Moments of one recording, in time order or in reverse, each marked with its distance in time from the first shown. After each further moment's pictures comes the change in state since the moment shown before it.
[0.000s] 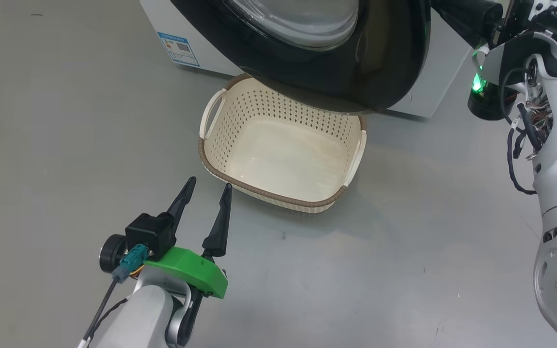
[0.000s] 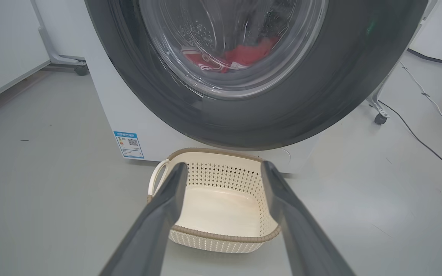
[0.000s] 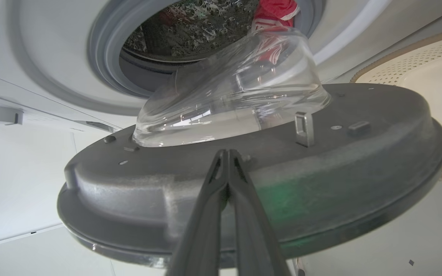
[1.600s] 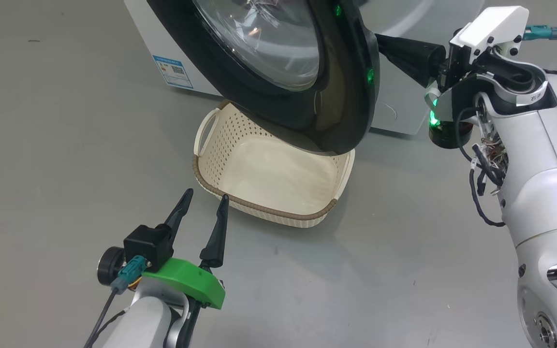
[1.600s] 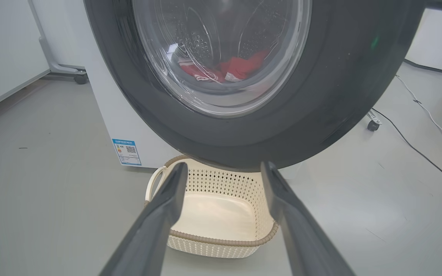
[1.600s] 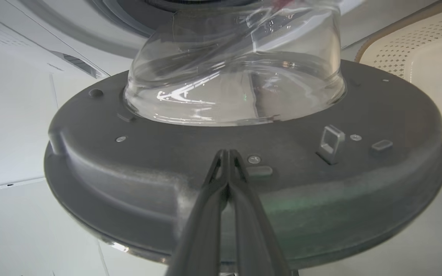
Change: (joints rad) left arm 0.045 0.002 0.010 -0.010 0.009 0.003 0.000; right arm 0.110 0.015 0.255 -0.065 0.163 0.053 0.002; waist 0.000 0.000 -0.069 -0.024
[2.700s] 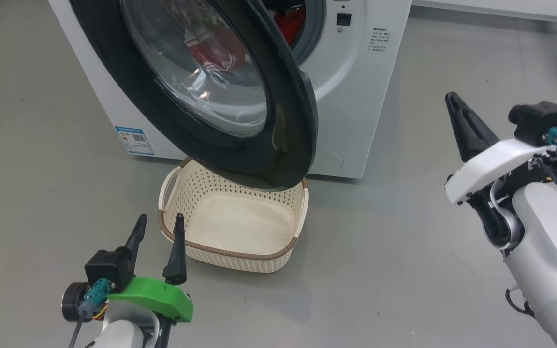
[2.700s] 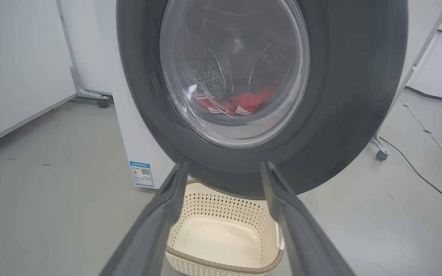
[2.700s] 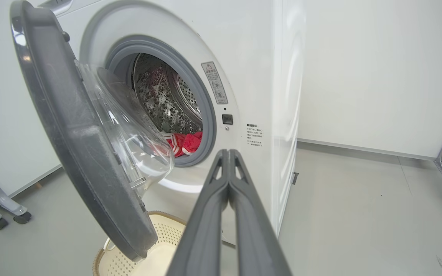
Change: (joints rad) left arm 0.097 0.004 0.142 -0.003 0.019 0.027 0.000; right arm 0.417 -0.267 0.383 -0.346 -0.844 0.159 -0.867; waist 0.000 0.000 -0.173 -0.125
